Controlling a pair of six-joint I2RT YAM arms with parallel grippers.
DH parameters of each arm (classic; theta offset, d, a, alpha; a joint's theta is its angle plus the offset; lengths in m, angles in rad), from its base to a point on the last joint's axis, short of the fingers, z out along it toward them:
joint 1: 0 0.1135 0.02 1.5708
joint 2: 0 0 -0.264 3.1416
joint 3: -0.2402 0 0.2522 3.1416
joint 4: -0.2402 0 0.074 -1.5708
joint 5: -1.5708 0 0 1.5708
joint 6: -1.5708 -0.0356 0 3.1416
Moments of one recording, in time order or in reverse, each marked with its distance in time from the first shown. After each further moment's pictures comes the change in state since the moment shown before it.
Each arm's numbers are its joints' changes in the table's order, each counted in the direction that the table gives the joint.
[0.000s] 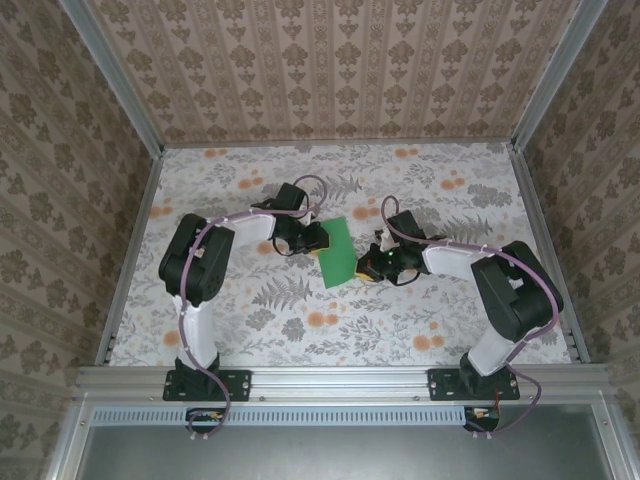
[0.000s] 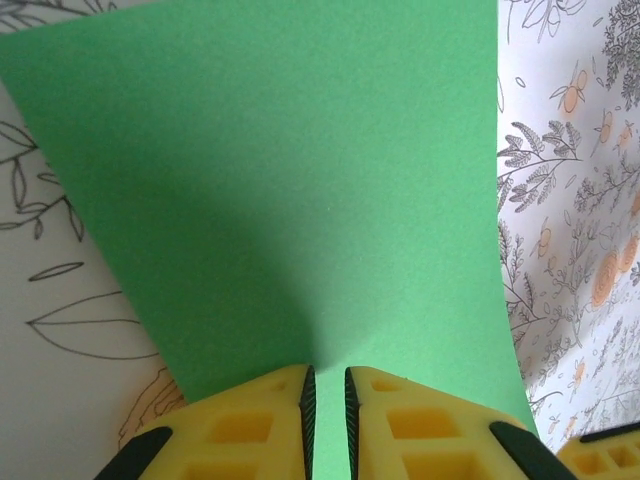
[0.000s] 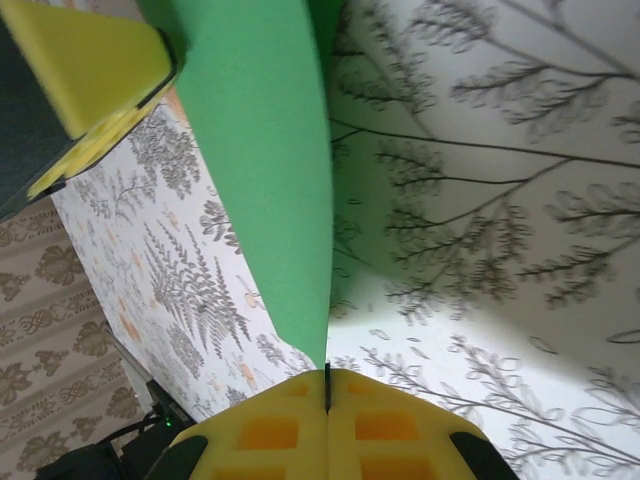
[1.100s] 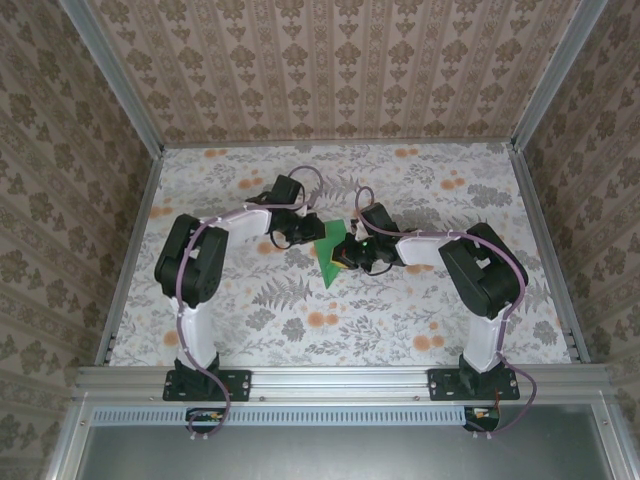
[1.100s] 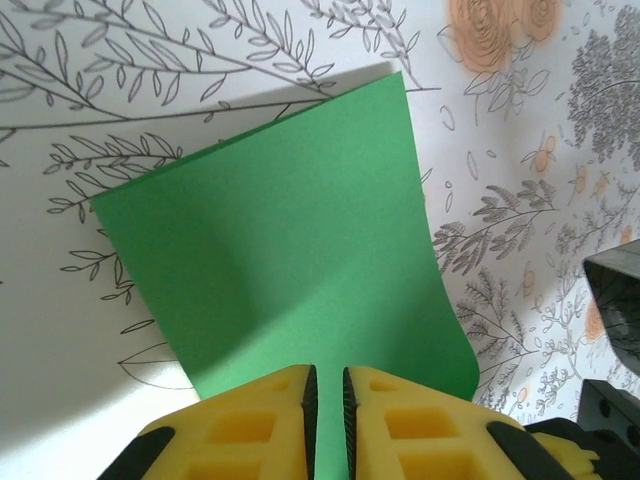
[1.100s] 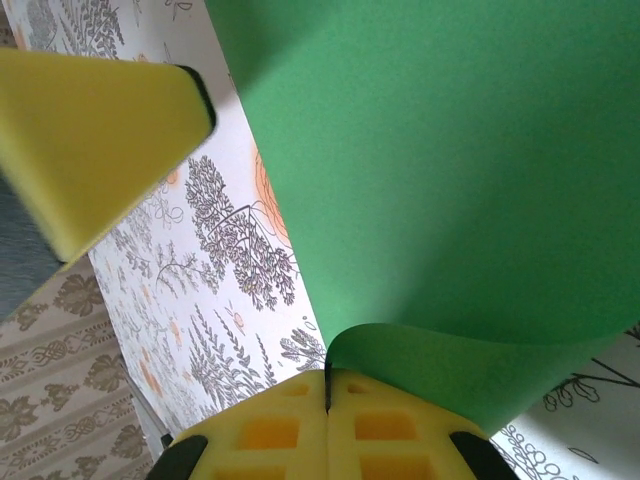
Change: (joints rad) left arm 0.024 0.022 -0.032 -0.008 0.053 -0.029; right arm 0.085 -0.214 -0.167 0.179 -0.064 -0.083
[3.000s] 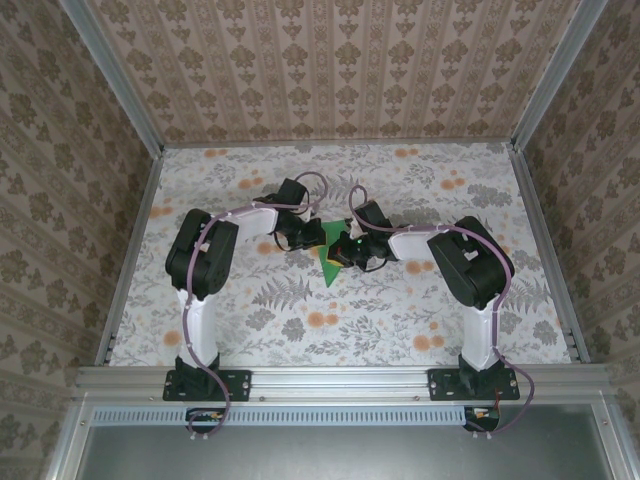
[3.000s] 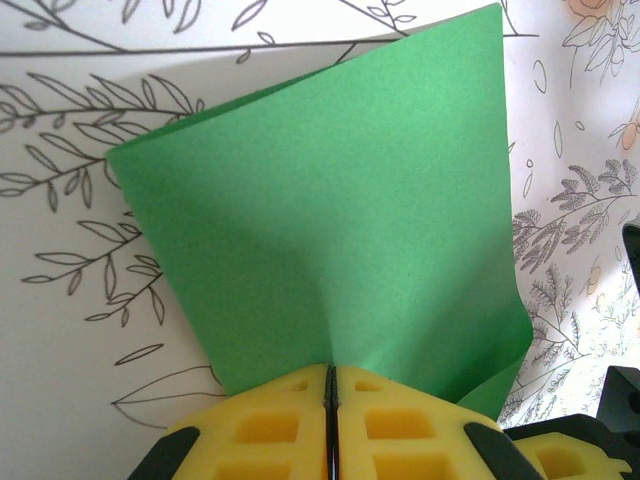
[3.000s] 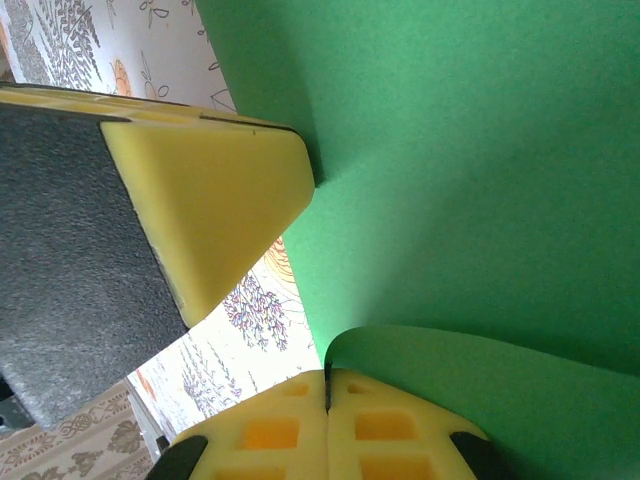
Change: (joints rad) left arm -0.010 -0.087 -0.053 -0.064 -0.014 -0.008; right arm 0.000 -0.099 -0.083 -0.017 0.034 0.024
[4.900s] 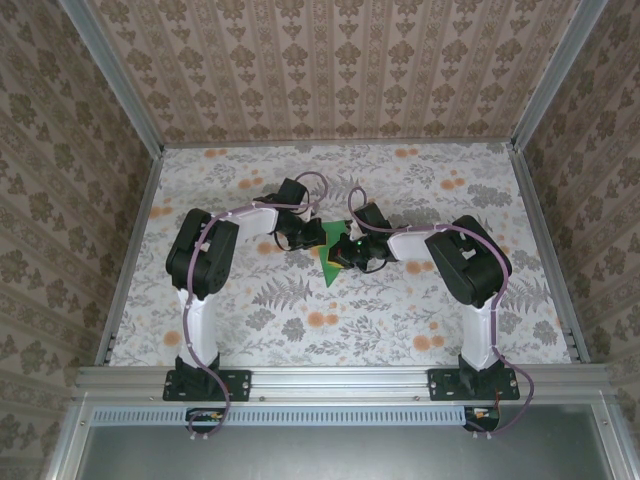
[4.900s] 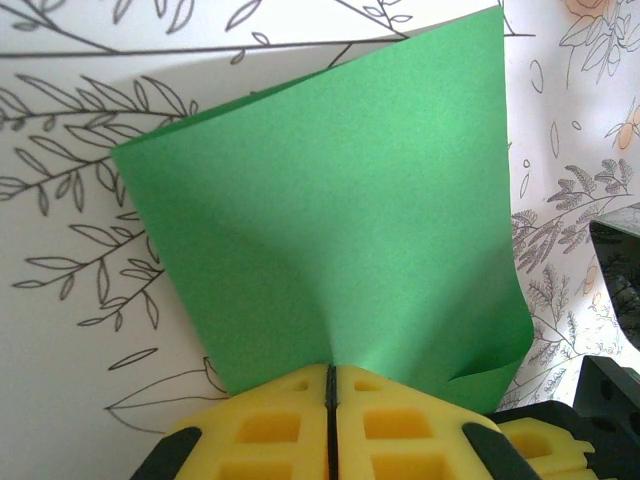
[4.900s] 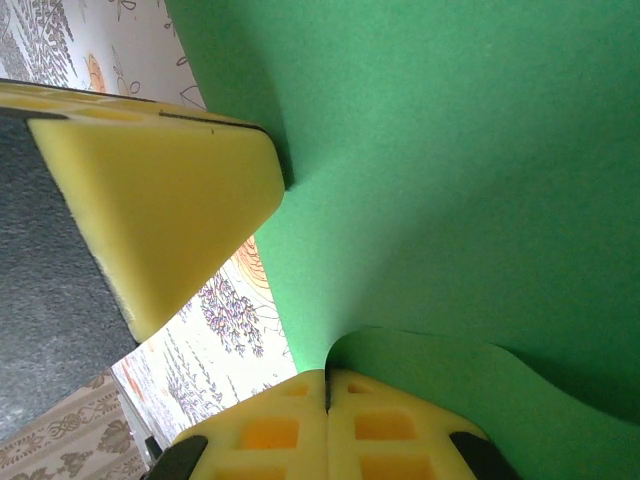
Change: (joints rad) left arm 0.000 -0.004 -0.003 0.000 -0.009 0.000; right arm 0.000 -0.018 0.001 0.004 0.000 0.015
